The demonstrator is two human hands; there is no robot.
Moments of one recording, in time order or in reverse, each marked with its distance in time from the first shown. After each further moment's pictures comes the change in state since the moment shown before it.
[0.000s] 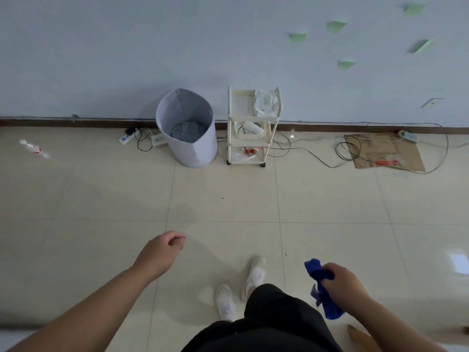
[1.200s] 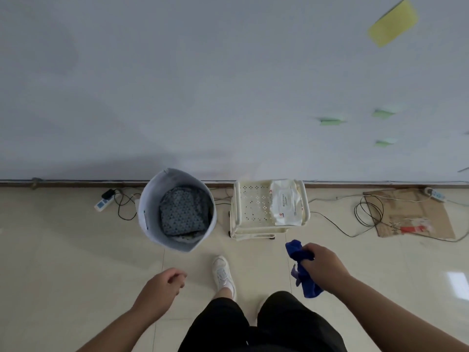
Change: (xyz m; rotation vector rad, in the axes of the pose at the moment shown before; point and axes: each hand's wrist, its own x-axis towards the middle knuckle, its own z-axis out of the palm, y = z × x) left_hand 0.436 0.193 -0.201 -0.132 -0.142 -0.124; right_hand 0.330 -0.484 -0.226 -0.048 0.071 -0.090
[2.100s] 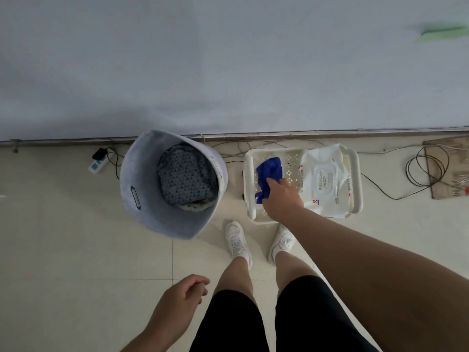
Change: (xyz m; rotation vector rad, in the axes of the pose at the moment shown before) left_hand 0.100 0.002 0.067 -0.050 -0.152 -0.177; right_hand 0.292 -0.087 0.112 -0.369 -0.085 -0.142
